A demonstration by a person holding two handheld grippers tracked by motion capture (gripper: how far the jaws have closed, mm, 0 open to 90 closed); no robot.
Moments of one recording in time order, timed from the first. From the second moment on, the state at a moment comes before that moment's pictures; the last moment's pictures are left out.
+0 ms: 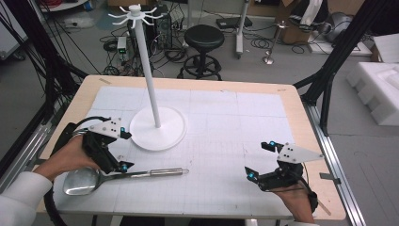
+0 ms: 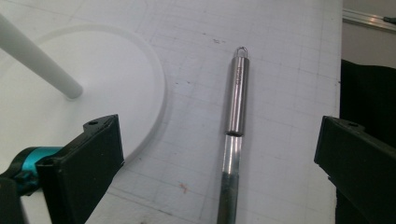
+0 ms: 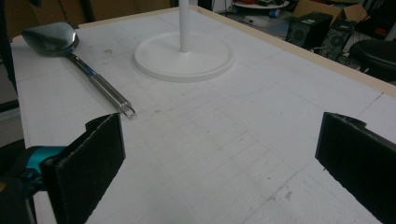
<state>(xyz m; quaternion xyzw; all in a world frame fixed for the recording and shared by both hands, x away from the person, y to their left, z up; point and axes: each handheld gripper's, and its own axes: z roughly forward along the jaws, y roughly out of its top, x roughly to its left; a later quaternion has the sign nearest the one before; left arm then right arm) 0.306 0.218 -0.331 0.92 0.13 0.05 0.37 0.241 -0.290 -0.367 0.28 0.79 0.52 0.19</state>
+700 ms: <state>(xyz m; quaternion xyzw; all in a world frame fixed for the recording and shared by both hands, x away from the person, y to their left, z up) 0.303 0.175 -0.327 0.93 0.09 0.07 0.35 0.239 -0.288 -0.364 0.27 0.79 0.52 0.19</state>
